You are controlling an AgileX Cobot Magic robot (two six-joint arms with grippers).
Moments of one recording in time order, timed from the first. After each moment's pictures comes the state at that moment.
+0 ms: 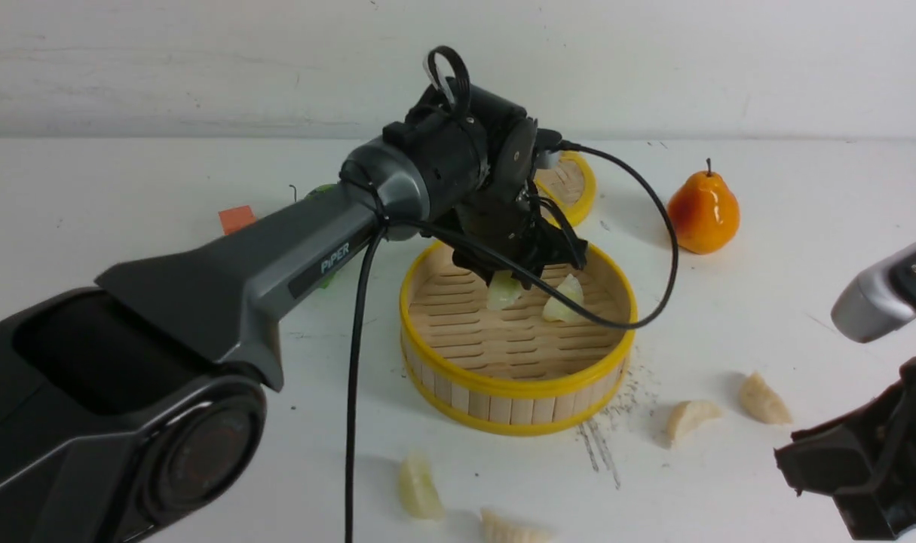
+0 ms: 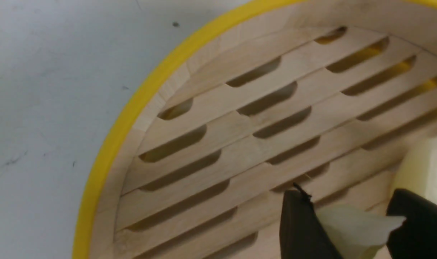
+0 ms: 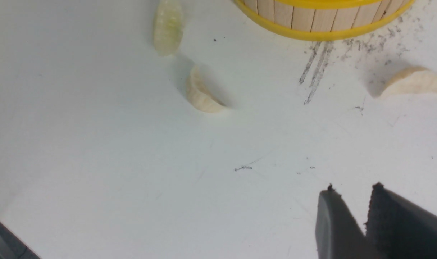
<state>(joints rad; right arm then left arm) 0.30 0.98 -0.79 0.43 0.83 -0.38 -0.61 2.38 -2.25 0.12 0.96 -0.34</state>
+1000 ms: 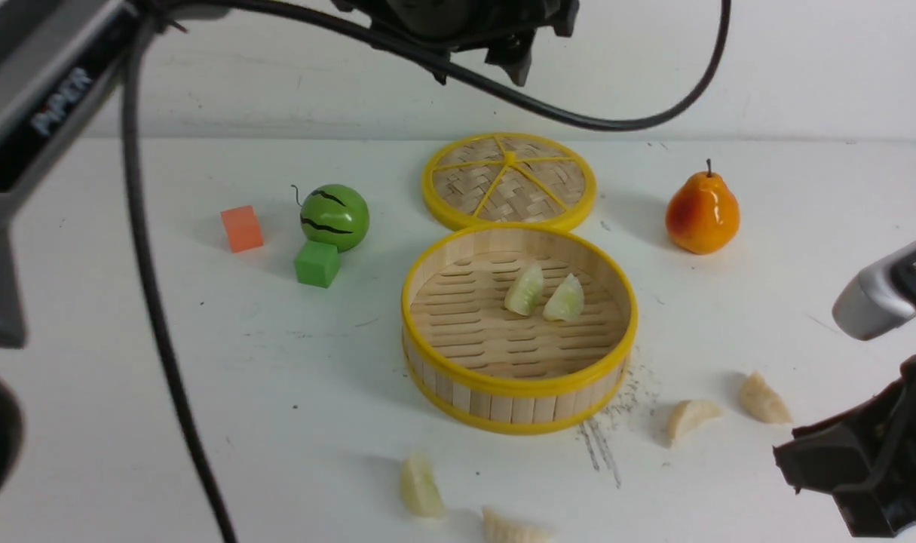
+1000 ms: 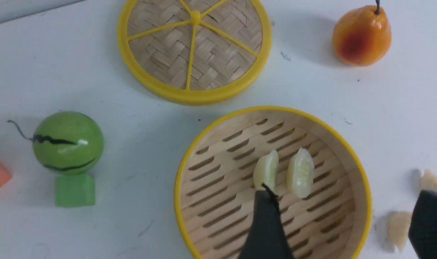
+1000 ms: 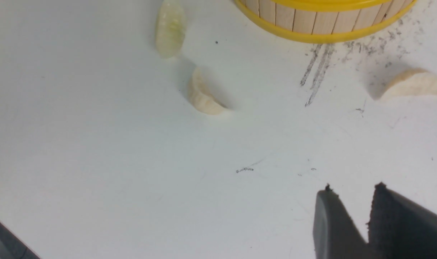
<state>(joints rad) 0.30 0.98 -0.79 0.43 0.83 -0.38 -0.61 1.97 -2.36 0.11 1.24 -0.24</state>
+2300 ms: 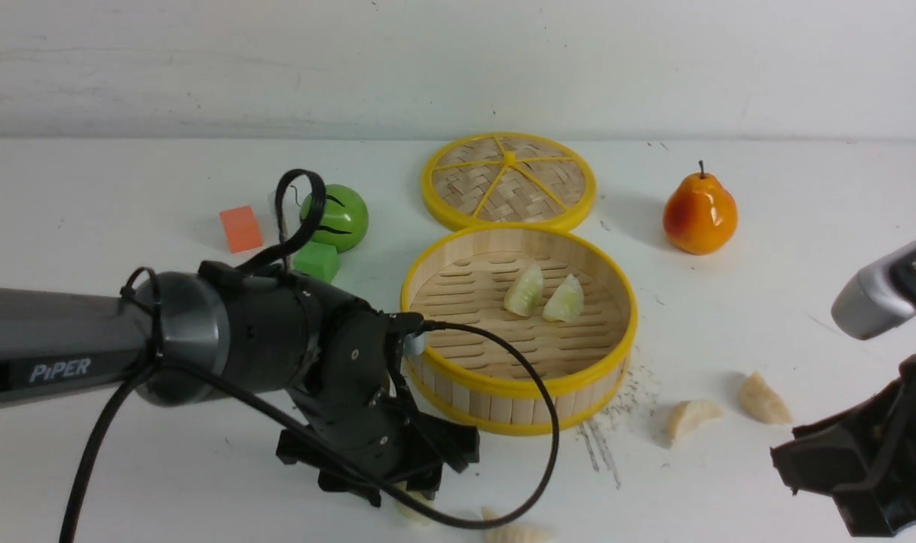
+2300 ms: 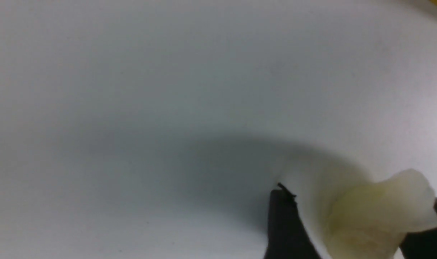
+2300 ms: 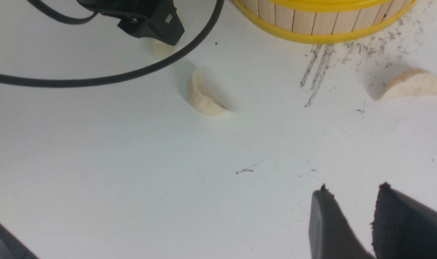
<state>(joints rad) 0.30 0.98 -0.79 0.43 0.83 -0.38 -0.61 1.84 -1.09 -0.06 0.57 -0.50</state>
